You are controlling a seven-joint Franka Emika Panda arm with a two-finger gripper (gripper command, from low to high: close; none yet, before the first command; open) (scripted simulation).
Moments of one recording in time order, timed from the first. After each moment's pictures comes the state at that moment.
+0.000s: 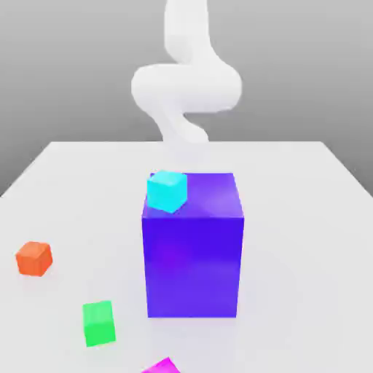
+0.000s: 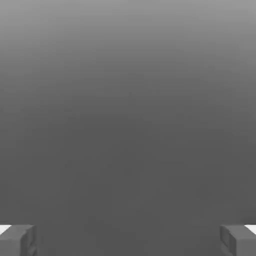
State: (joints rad) arm 0.04 -0.75 -0.04 -2.30 0.00 2.31 0.70
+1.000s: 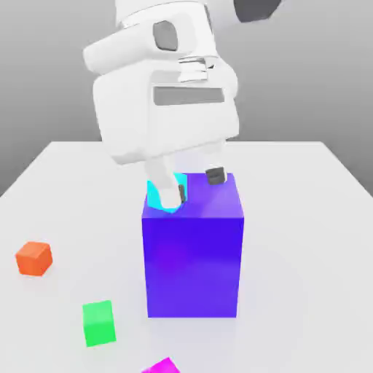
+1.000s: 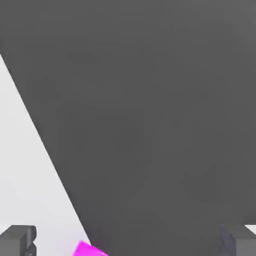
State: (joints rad) arm 0.42 -0.11 -0.43 -2.28 0.26 2.46 -0.61
